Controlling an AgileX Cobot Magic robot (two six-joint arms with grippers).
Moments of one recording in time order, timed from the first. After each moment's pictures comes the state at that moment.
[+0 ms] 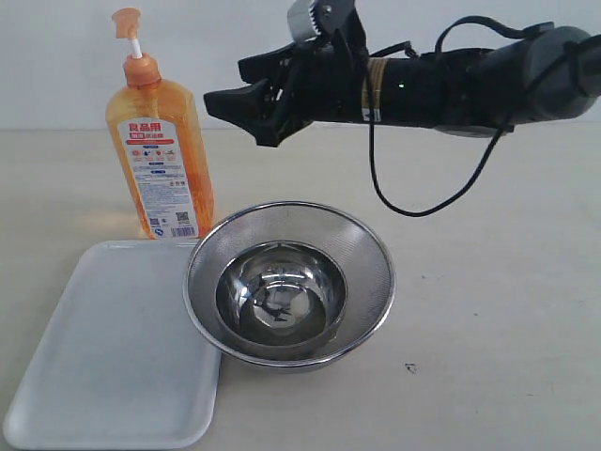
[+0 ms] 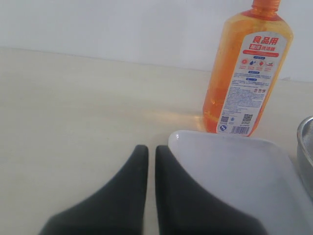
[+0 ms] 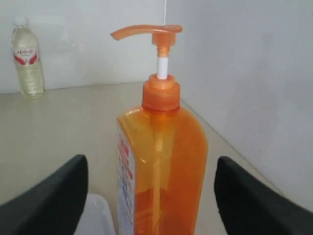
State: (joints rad) left arm -0.01 0.00 0.00 0.19 0.31 -0.29; right arm 0.41 2.03 -1.37 -1.18 -0.90 0.84
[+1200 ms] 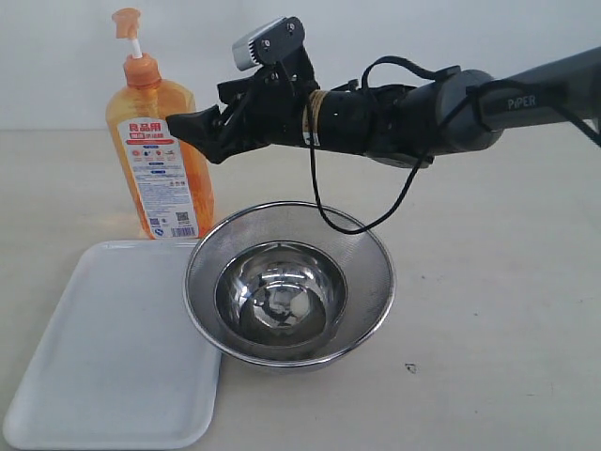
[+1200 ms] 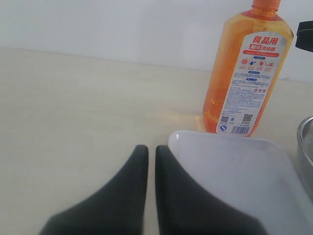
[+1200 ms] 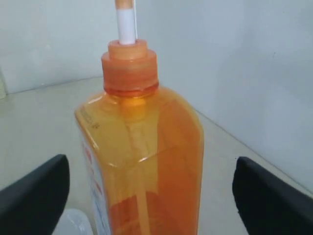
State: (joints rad) left arm -0.01 0.00 0.00 0.19 0.31 -0.29; right arm 0.52 2.19 -1.51 -0.98 -0.75 0.80
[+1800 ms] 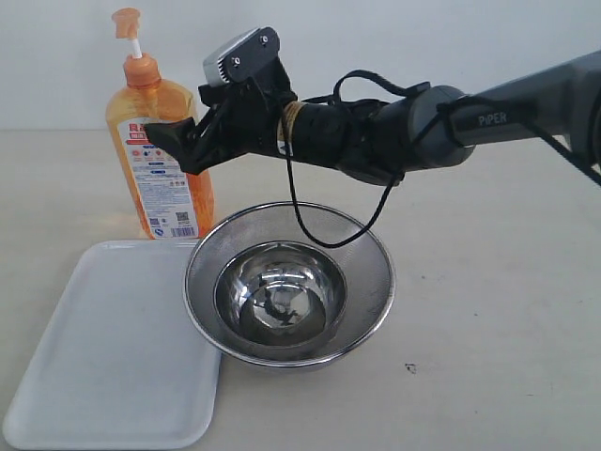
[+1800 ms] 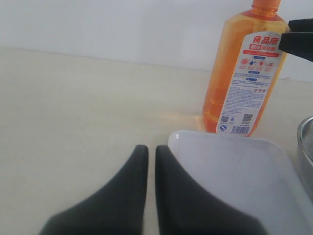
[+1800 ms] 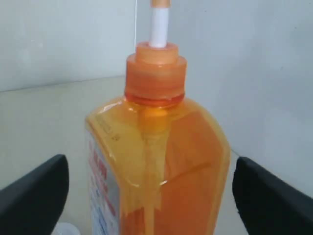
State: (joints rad) left arm -0.01 0.00 0.00 0.19 0.31 -0.29; right arm 0.58 2.21 -1.51 -0.82 -0.72 0.61
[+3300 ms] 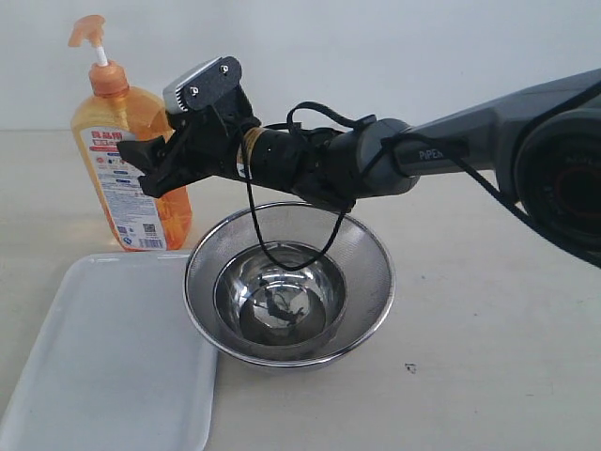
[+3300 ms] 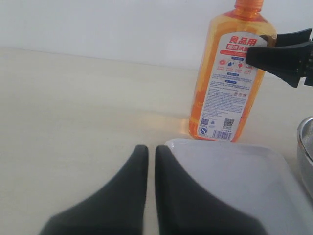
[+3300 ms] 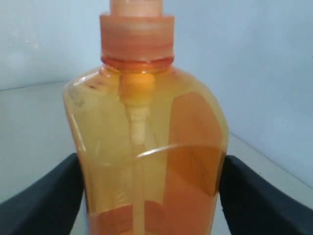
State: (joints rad) left arm -0.01 0.00 0.00 0.19 0.31 -0.29; right arm 0.67 2.31 -1.60 -0.71 -0.68 0.53
